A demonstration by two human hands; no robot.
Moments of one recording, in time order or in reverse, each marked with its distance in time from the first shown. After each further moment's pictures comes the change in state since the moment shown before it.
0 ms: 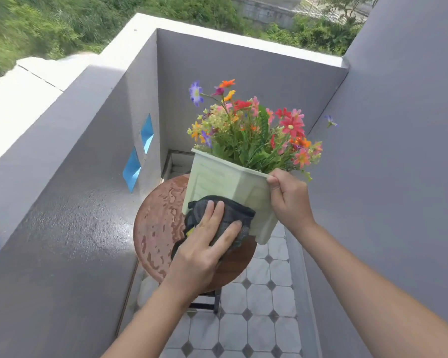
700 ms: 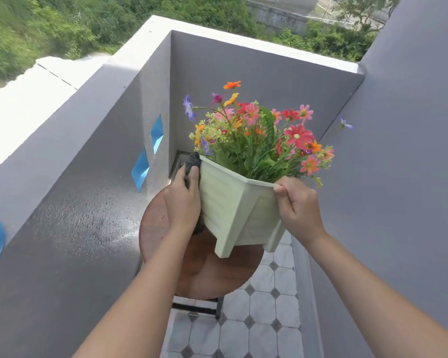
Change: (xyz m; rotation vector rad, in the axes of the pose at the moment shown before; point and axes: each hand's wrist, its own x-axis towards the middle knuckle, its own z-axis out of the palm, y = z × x) left_hand 0.071 -0.073 0.025 -0.370 0.112 -1.091; right_hand 0.000 0.000 0.005 0.043 -0.017 -0.091
